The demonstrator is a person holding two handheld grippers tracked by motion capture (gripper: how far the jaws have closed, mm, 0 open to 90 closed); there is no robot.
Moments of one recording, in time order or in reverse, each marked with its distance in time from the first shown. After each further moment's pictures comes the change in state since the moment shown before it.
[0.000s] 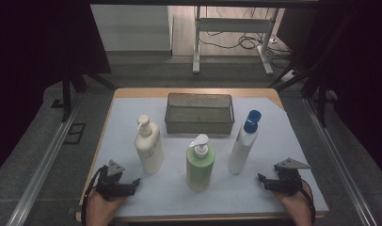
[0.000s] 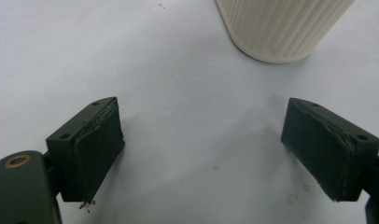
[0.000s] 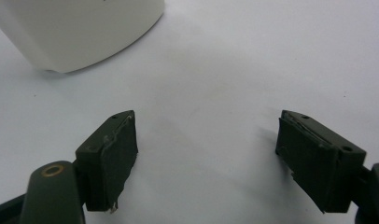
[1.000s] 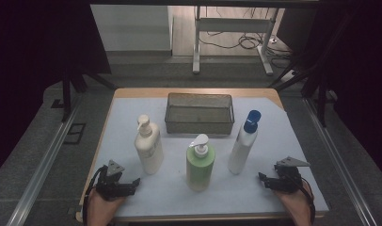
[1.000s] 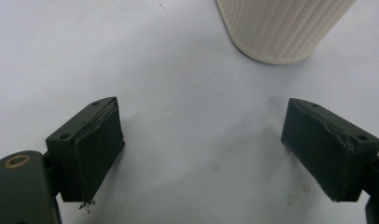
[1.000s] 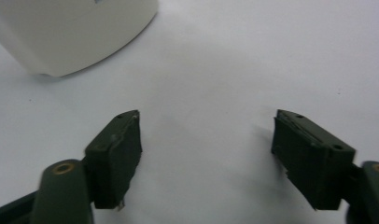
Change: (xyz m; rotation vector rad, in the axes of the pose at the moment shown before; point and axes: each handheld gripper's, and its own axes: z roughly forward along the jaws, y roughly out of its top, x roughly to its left) left arm 0.001 0.000 0.000 -0.004 -0.004 -0.006; right arm 0.000 0.006 -0.001 0.034 -0.020 0.018
